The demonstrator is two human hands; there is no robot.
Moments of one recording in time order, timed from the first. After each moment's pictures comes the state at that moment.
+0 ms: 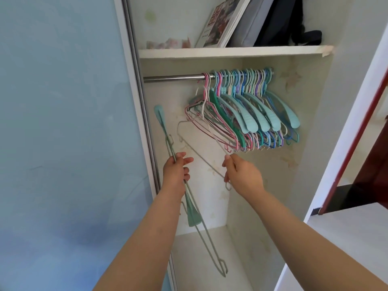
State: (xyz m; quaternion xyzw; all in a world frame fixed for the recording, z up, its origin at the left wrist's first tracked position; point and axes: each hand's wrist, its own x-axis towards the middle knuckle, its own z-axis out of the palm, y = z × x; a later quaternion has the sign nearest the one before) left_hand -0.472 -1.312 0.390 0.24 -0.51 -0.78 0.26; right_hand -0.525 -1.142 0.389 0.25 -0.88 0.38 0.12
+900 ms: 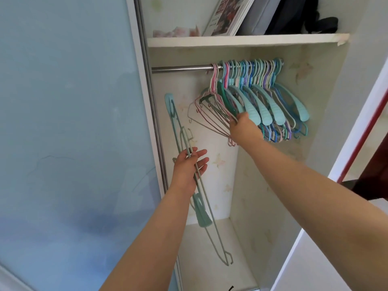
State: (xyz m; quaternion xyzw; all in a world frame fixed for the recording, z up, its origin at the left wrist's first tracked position) left_hand -0.454 -1.303 0.385 0.15 -0.46 -0.85 0.21; right_hand -0.603 -1.194 0.451 0.15 -0.92 0.34 0.12
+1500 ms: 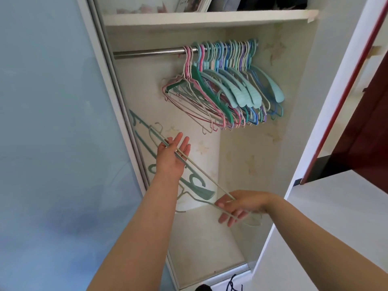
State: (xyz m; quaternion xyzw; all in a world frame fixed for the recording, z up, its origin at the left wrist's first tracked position) left_hand -0.481 -1.293 0.378 0.17 -0.29 -0.92 0.21; right_hand -0.516 -1.075 0.304 0.27 -0.77 0.34 -0.47
